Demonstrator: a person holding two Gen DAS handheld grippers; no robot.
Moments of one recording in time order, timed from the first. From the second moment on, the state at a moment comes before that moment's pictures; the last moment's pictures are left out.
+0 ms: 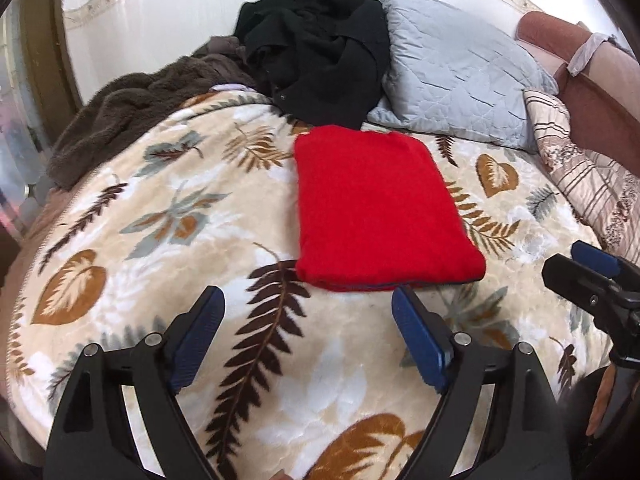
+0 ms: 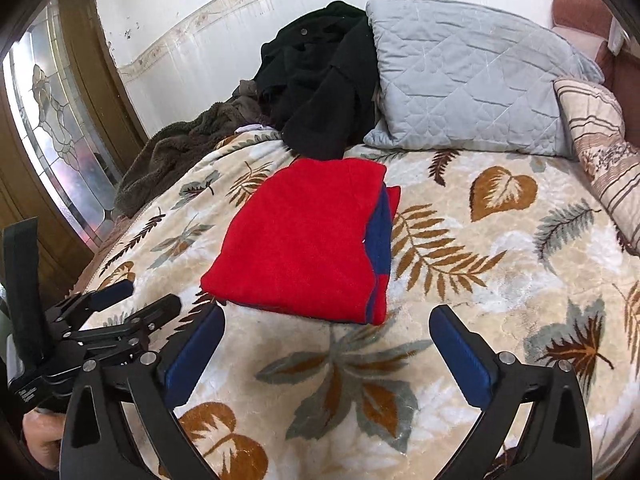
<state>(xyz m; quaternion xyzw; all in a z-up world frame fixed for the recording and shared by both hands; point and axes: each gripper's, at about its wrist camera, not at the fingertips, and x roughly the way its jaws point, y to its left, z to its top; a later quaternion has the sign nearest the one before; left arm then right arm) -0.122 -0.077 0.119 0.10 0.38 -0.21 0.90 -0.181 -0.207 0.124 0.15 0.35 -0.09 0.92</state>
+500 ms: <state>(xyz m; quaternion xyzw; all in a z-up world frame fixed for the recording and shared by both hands) -0.149 -0.066 0.142 0.08 0.37 -0.22 0.90 -0.203 -0.197 0.136 0.16 0.35 -0.10 0.92</state>
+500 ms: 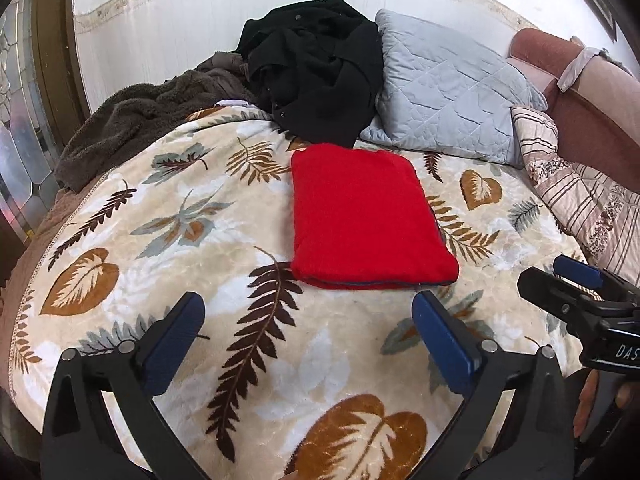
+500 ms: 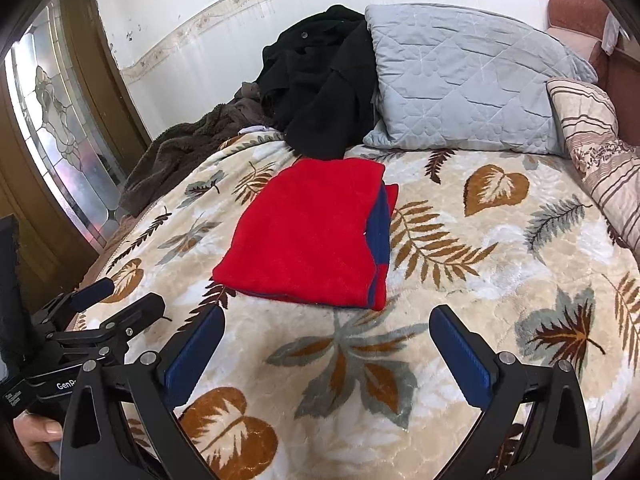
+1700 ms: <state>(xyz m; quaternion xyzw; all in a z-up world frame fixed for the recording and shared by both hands) -0.197 -0.067 0.169 0.11 0.33 -0.20 0.91 -0.239 -0.185 0.164 0.14 0.33 -0.11 0.93</state>
